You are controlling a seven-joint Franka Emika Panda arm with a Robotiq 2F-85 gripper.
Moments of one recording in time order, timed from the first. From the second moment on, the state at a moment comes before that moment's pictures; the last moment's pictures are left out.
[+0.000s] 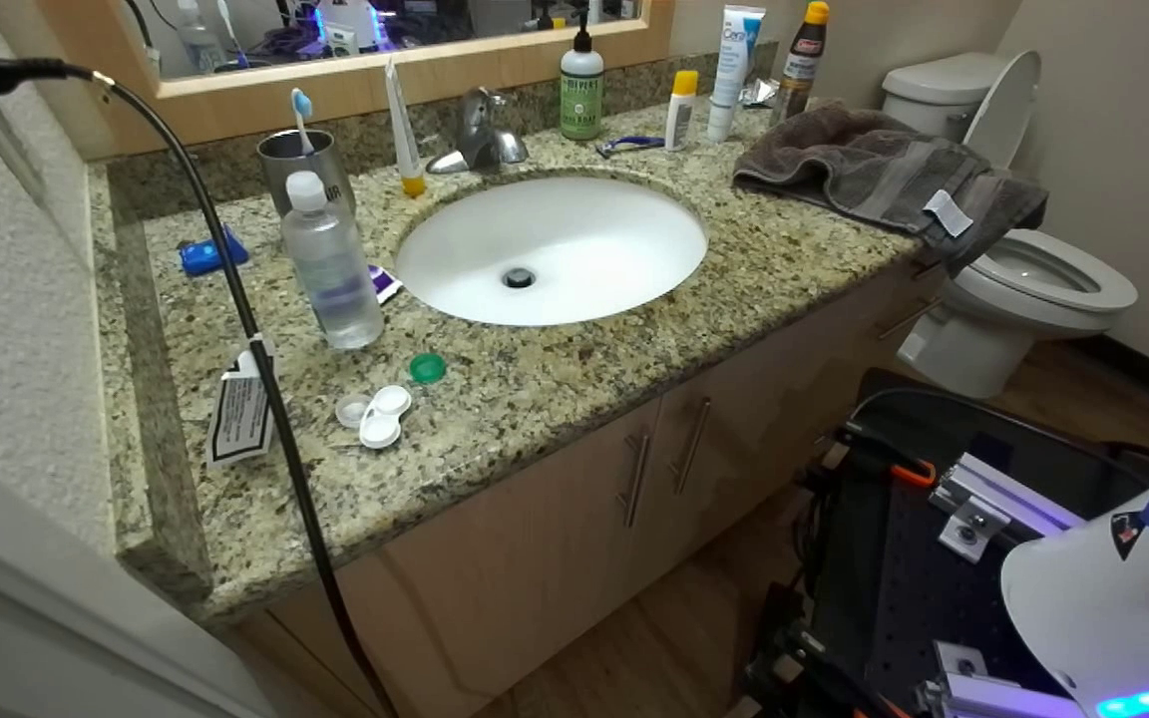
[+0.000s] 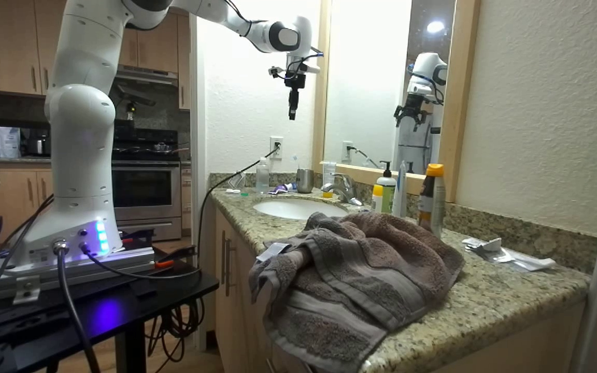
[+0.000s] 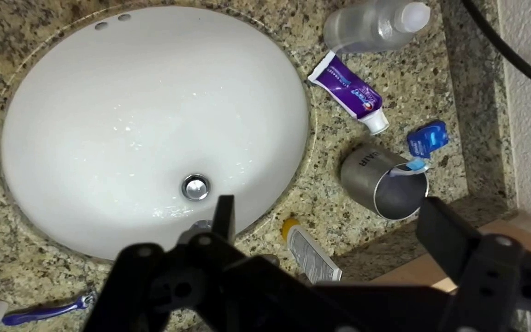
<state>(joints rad) -0.11 0.19 -0.17 -1.55 0.26 1.83 0.46</state>
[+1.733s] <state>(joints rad) -0.14 0.41 -0.19 -1.50 0.10 2.13 0.40</state>
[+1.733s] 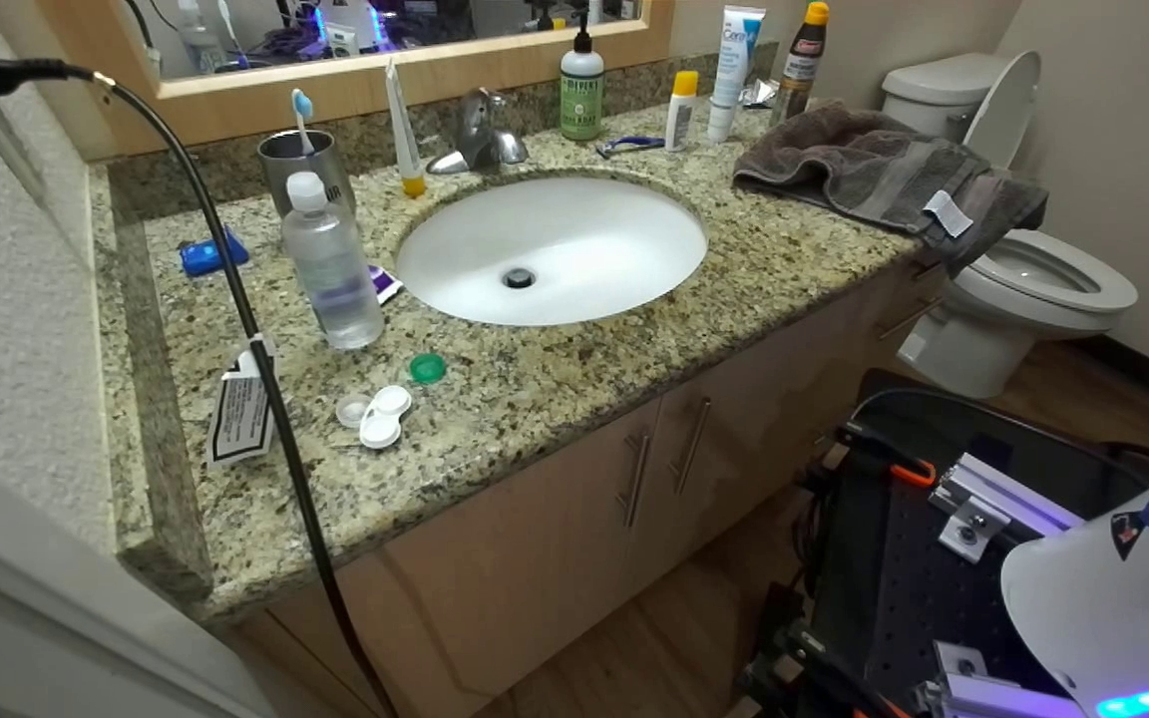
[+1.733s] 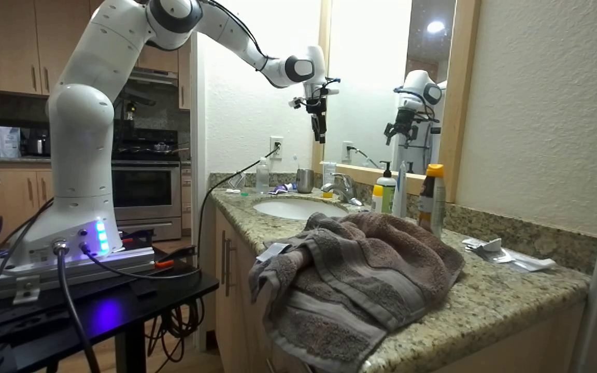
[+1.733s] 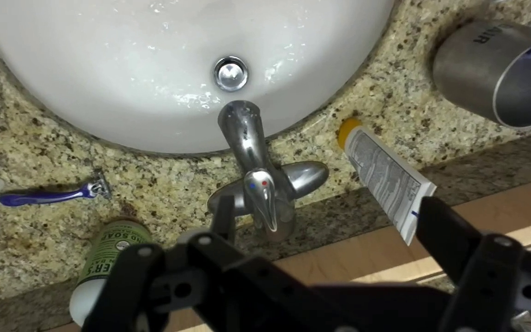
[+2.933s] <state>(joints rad) -0.17 0.70 -0.20 -1.29 0.00 2.12 0.29</state>
